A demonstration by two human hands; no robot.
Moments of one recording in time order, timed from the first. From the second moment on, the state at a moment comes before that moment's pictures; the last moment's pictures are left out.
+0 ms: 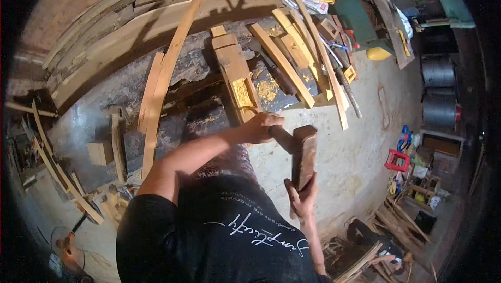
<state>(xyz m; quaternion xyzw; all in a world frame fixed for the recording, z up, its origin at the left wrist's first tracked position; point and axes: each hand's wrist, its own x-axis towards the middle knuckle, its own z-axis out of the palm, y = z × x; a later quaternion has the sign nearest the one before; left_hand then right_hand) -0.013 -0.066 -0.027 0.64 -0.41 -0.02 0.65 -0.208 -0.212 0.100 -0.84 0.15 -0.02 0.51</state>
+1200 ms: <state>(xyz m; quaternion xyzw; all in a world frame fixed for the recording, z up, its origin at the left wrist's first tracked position) 0.036 0.076 0.248 0.26 -0.38 0.11 0.88 -0.200 -0.215 0.083 -0.84 0.24 -0.01 0.49</state>
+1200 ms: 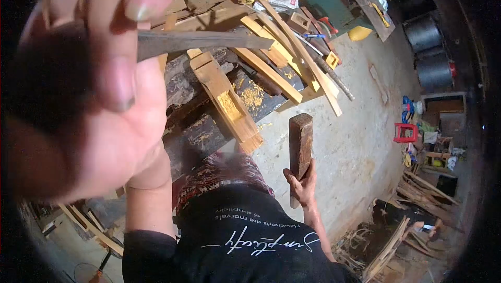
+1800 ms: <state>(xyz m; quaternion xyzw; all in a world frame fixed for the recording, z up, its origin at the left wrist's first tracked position) -0.009 0.121 0.245 0.35 -0.33 0.20 0.85 -0.180 -0.208 0.091 -0.87 0.17 0.00 0.46</state>
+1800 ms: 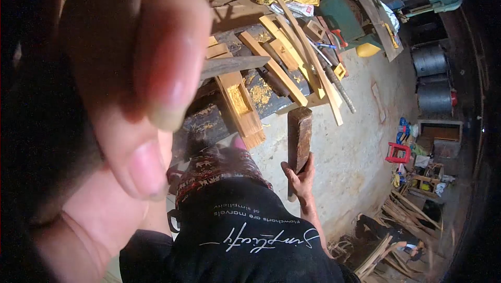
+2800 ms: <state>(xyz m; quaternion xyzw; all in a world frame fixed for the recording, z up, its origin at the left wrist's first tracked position) -0.200 -0.065 -0.053 0.84 -0.07 0.02 0.54 -0.124 -0.254 0.074 -0.67 -0.04 0.45 0.59</state>
